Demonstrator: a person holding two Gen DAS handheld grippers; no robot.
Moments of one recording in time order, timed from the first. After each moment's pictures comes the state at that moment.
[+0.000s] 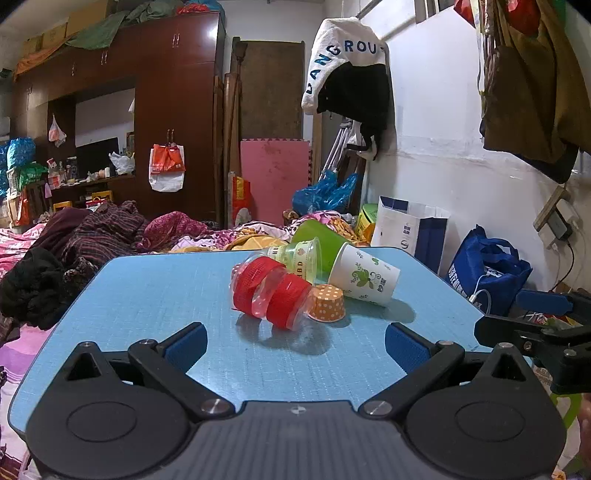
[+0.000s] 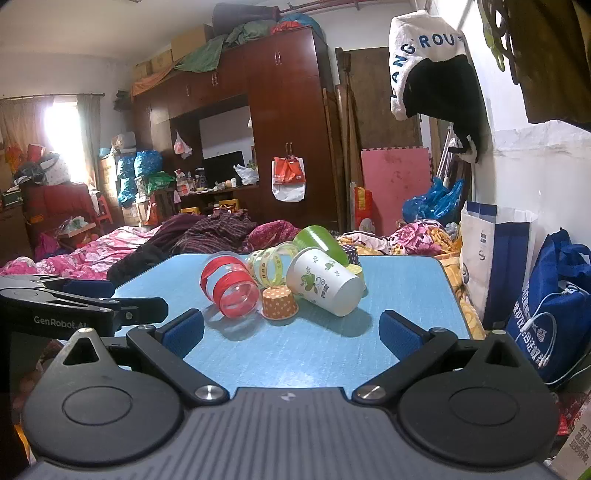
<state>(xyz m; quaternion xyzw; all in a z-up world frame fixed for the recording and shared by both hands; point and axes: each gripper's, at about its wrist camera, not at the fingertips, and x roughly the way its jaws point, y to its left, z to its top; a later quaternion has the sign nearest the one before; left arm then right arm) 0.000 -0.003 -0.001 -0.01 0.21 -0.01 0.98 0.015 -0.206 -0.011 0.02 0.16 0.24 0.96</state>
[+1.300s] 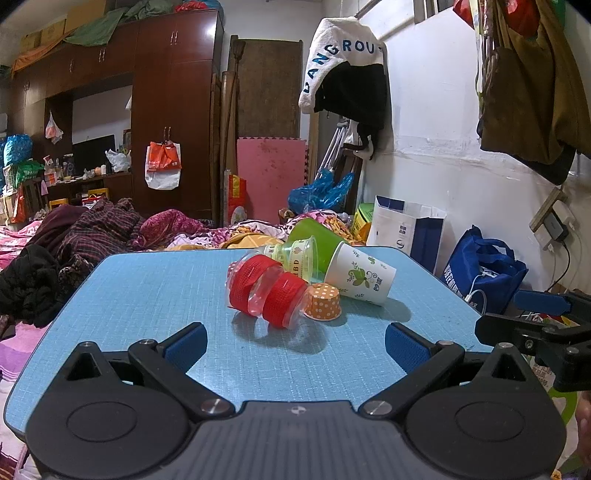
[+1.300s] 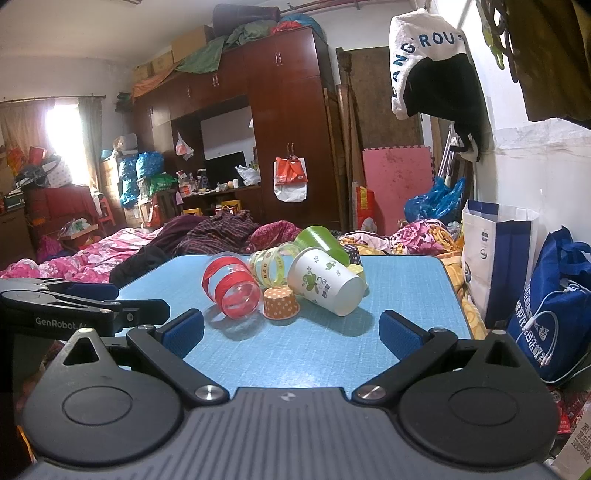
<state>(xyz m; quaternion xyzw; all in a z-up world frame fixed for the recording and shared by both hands) 0.000 -0.004 -0.004 -0.01 0.21 -0.02 0.98 0.016 -0.208 -0.013 0.02 0.16 0.24 0.96</state>
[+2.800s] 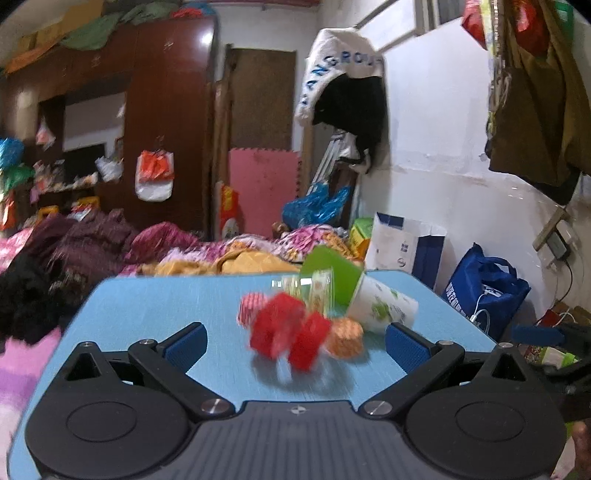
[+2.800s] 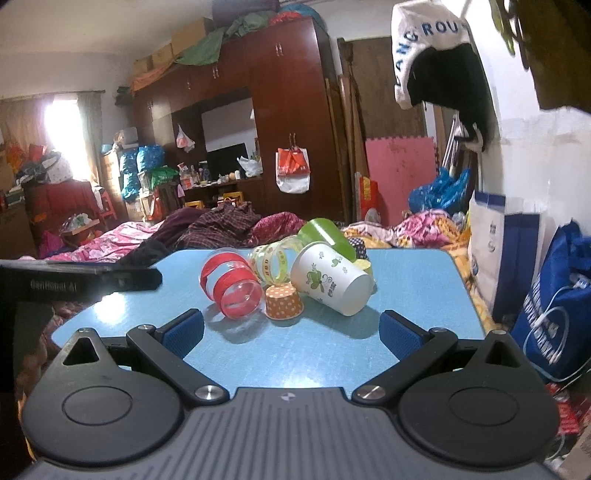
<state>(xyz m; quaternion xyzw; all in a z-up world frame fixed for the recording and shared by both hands) 0.040 0.038 0.013 -0.01 0.19 -0.05 0.98 0.040 -0.196 -0.019 0.03 0.19 0.25 0.95</state>
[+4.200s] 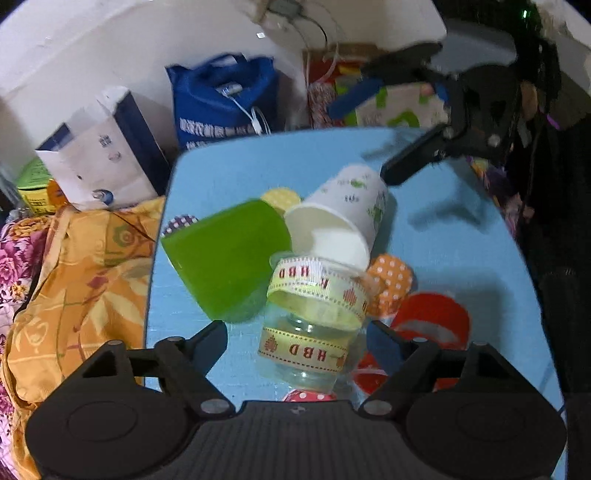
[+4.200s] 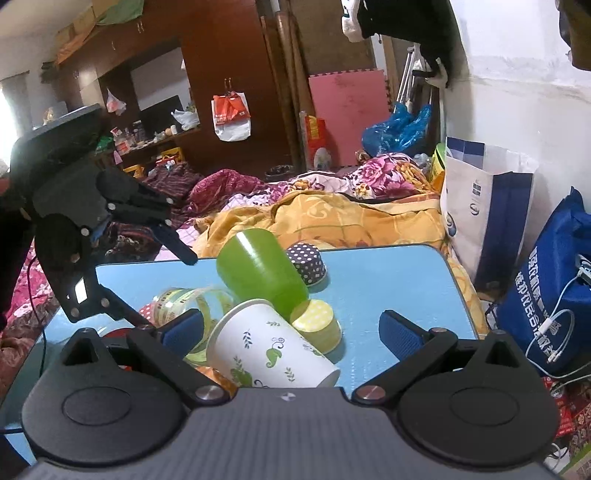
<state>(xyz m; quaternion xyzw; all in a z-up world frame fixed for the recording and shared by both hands) 0.316 0.036 0.011 0.38 0.36 -0.57 0.63 0.180 -0.178 0.017 0.05 0.30 0.16 0.94</state>
